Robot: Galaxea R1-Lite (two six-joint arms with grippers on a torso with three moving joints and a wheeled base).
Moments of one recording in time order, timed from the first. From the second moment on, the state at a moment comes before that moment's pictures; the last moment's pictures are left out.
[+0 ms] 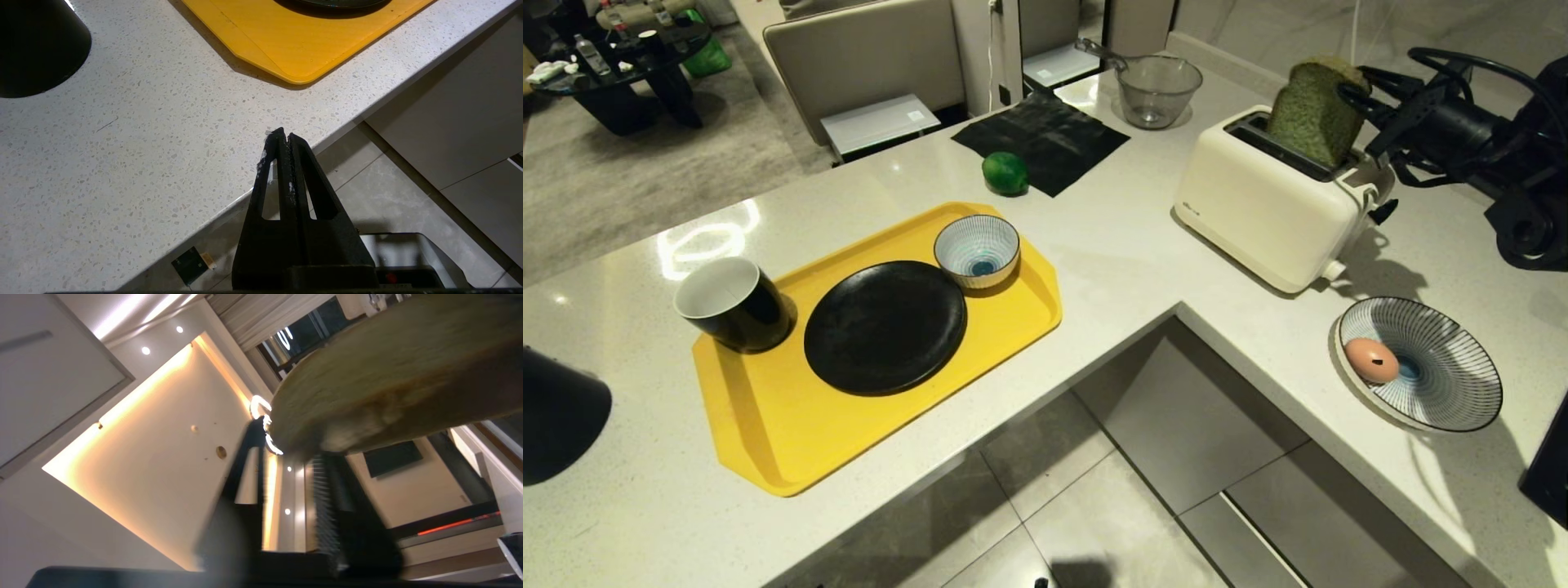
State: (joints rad) left arm 0.00 0.00 0.00 0.00 0.00 0.01; right arm -0.14 2.06 -1.70 -0.84 0.60 2.28
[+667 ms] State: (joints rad) left arm 0.00 0.00 0.00 0.00 0.00 0.01; right arm -0.14 1.98 -1.65 -0.84 0.69 2.29
